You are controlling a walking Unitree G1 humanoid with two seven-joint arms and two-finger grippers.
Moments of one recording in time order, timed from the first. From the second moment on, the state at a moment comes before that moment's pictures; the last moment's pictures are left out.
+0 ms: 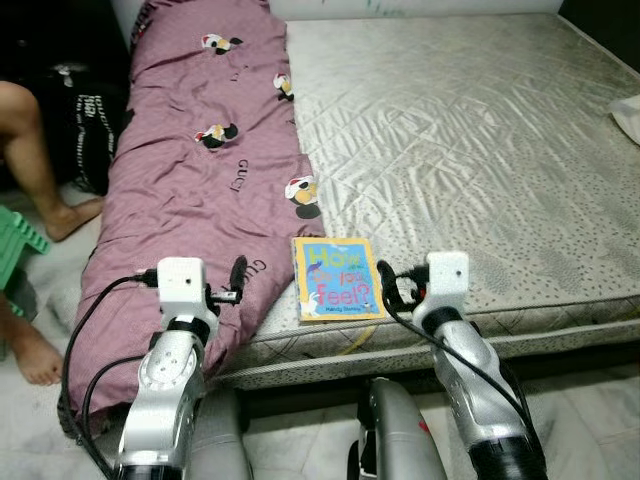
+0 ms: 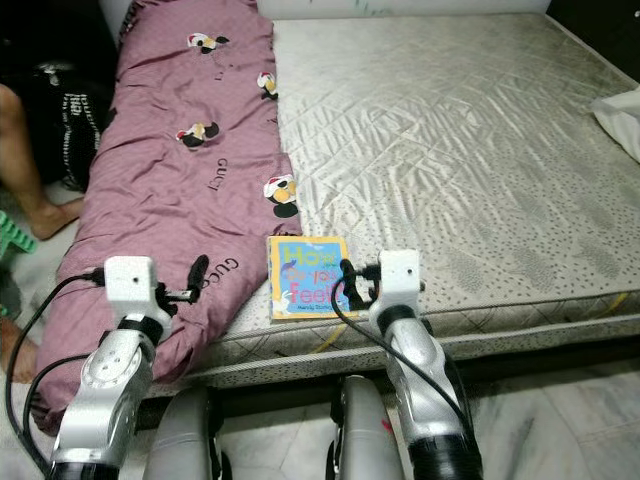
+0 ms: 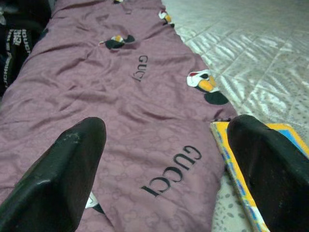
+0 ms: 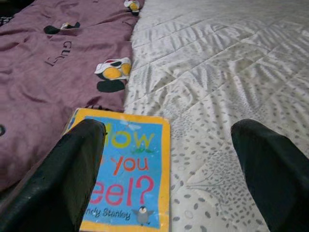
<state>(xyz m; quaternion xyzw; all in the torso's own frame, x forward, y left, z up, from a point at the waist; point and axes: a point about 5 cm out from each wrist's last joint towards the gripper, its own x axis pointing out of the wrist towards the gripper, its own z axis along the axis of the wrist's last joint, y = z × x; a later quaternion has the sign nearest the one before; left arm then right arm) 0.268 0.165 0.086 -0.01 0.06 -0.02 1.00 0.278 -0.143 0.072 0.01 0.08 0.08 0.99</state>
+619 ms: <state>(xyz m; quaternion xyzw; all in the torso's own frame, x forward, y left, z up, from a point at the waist) 0.279 0.152 0.080 0.00 0.08 -0.06 1.00 0.267 -0.135 0.079 0.03 0.06 0.14 0.99</state>
